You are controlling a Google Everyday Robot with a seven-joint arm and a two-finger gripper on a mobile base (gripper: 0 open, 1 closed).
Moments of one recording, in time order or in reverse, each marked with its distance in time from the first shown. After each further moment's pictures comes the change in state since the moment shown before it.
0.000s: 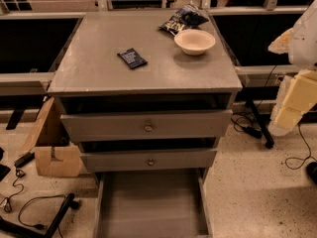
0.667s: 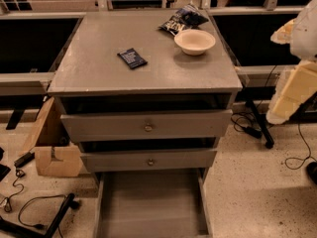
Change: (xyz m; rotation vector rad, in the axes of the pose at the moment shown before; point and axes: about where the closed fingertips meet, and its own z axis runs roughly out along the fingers) arm 0.000 -0.021 -0.002 0.054 -0.034 0.013
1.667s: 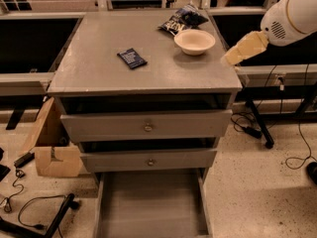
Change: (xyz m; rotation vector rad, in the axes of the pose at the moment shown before) arm -0.024 -0.153 0.069 0.262 -0.301 0.511
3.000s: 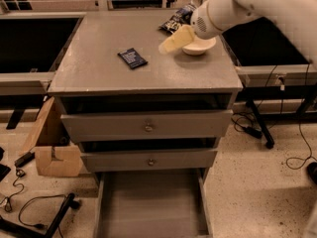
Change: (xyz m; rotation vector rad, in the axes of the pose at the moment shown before) arm -0.107 0.058 0.125 -0.178 -0.108 0.089
